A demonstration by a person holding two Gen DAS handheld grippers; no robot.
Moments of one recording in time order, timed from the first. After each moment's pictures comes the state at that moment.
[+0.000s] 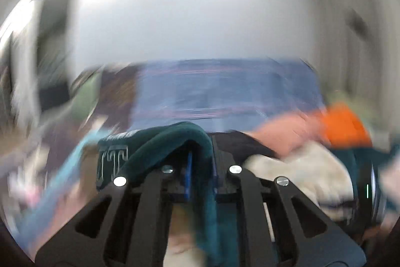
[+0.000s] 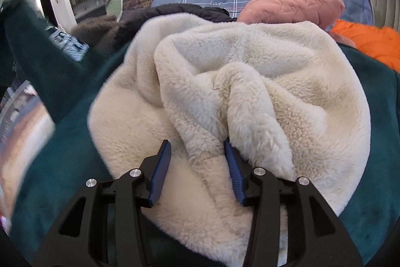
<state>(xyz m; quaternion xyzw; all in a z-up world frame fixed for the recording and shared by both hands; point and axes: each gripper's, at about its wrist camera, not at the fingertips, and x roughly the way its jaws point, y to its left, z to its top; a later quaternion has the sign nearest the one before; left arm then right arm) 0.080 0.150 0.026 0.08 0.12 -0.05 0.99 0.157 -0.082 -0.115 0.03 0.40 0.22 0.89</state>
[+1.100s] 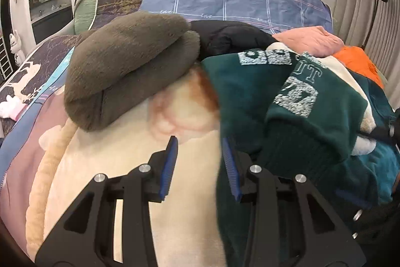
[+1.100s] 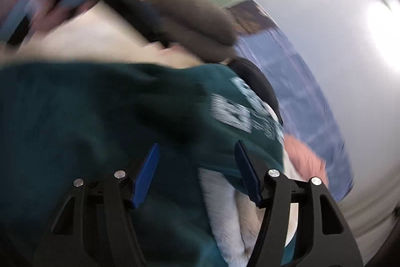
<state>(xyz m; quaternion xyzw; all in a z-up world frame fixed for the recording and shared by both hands) 0.076 0.233 -0.110 -0.04 0.35 0.00 0.94 0.013 0.068 -0.120 -0.52 0.16 0.29 0.79</state>
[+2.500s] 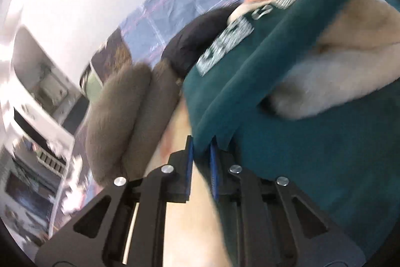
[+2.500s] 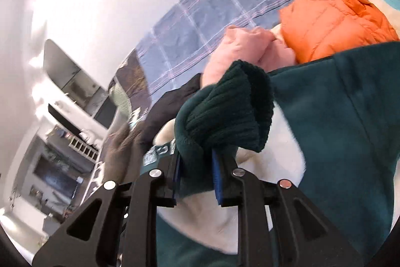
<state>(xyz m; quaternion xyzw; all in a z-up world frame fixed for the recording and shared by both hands) 0.106 0.146 -0.140 0.28 0.33 0.05 0.90 0.158 -0.210 -0.026 0.30 0.35 0.20 0.87</state>
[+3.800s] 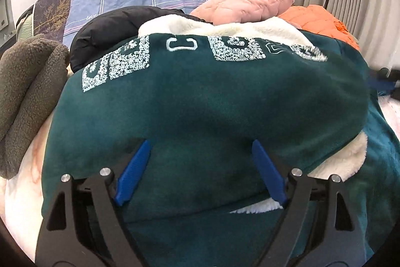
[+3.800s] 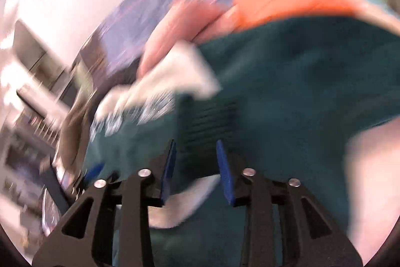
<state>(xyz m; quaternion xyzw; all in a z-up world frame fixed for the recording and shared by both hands) 0.170 0.078 -0.147 0.03 0.37 -0.13 0.92 0.156 -0.271 -0.055 0.24 0.37 0.05 0.90</state>
